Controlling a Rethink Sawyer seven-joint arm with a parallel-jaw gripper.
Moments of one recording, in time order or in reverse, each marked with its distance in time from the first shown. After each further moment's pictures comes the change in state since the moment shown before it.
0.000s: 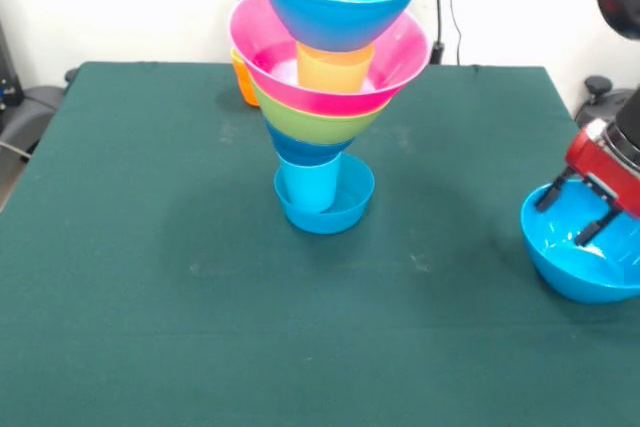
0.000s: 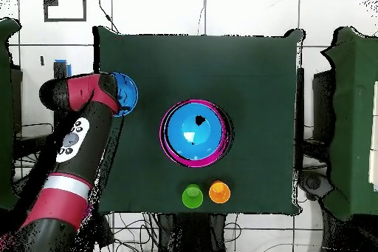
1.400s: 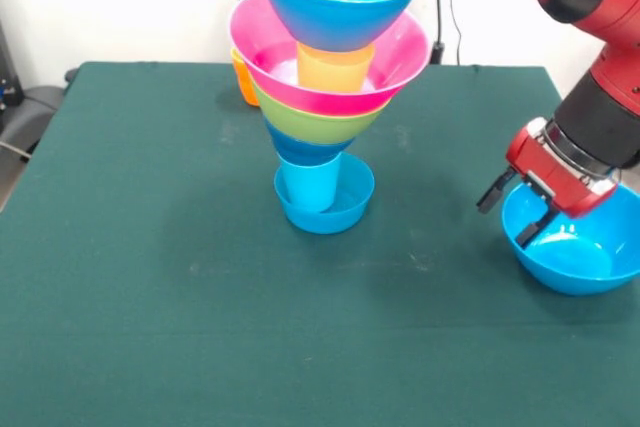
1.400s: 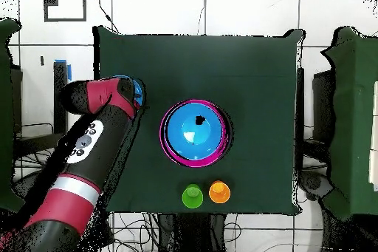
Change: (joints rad) arm -0.025 -0.010 -0.027 0.090 -0.038 -0.107 0.000
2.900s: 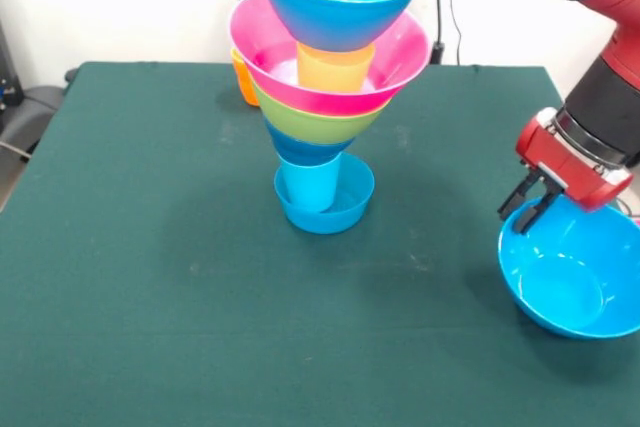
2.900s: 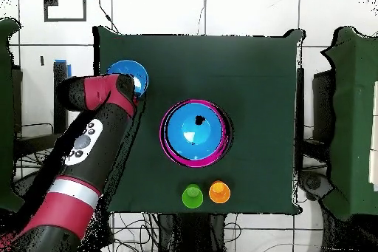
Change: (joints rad) arm -0.009 -0.046 0.003 0.000 0.000 0.000 0.000
